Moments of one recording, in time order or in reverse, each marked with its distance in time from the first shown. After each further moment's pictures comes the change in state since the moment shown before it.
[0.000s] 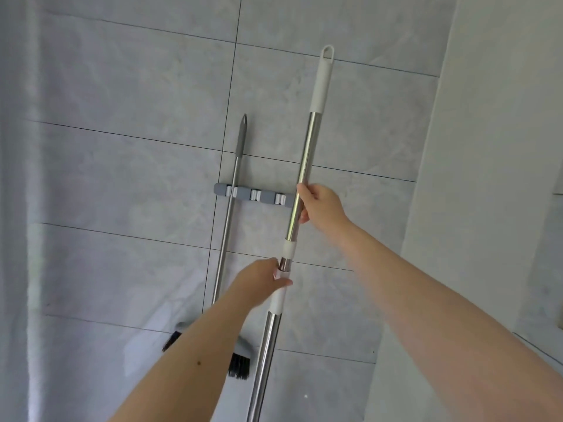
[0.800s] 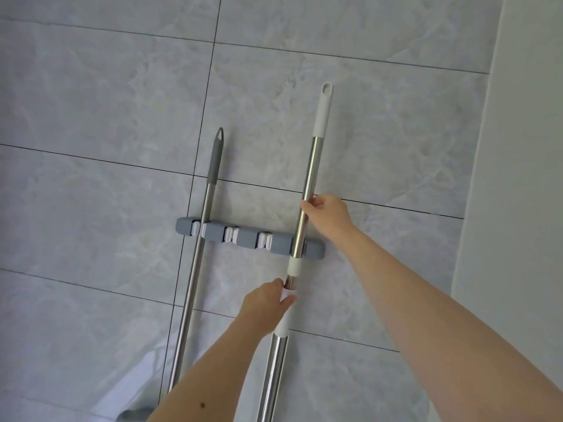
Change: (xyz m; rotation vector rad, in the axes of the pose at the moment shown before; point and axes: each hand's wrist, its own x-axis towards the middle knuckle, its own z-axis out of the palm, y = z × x) left_hand 0.196 -0.007 0.057 0.102 0.163 -0.036; right_hand 0.217 0.117 -0.005 -0.214 0.064 -0.027
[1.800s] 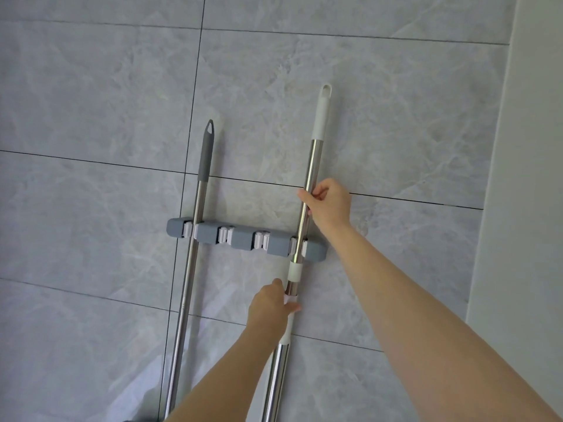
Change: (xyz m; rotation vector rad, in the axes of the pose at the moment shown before) left_hand 0.021 0.009 0.022 -0.162 0.022 -0.191; right_hand 0.027 0.020 0.021 0.286 0.227 -0.096
